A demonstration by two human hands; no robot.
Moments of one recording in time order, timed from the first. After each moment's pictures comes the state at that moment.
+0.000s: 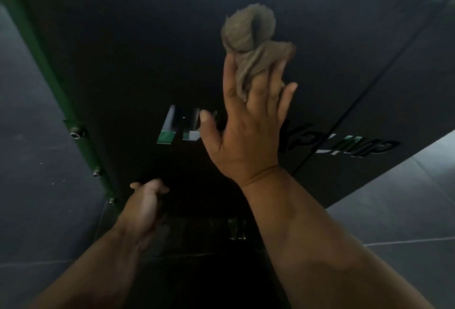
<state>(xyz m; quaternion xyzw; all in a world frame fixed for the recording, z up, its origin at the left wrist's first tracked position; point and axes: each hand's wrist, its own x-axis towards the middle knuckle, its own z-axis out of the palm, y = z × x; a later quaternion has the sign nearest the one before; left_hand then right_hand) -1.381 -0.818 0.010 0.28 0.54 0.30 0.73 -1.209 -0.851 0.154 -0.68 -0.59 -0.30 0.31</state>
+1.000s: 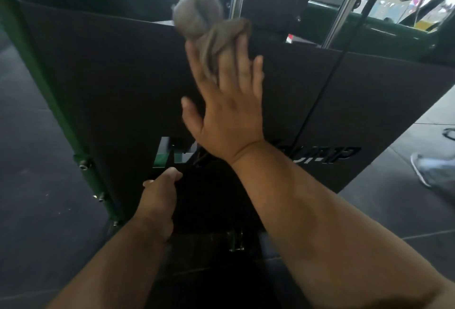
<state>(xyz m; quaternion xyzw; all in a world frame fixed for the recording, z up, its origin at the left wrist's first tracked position) -1.341 -0.833 0.119 0.29 0.56 0.32 0.70 -1.206 -0.848 0.248 -0.65 -0.62 -0.35 0.28</state>
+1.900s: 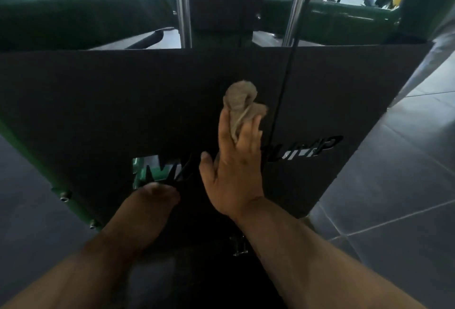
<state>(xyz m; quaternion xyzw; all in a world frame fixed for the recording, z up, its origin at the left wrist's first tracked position) -1.354 -0.852 0.185 0.72 0.50 0.13 0.46 -1.177 -0.906 0.166 -0.77 -0.53 -0.12 0.35</state>
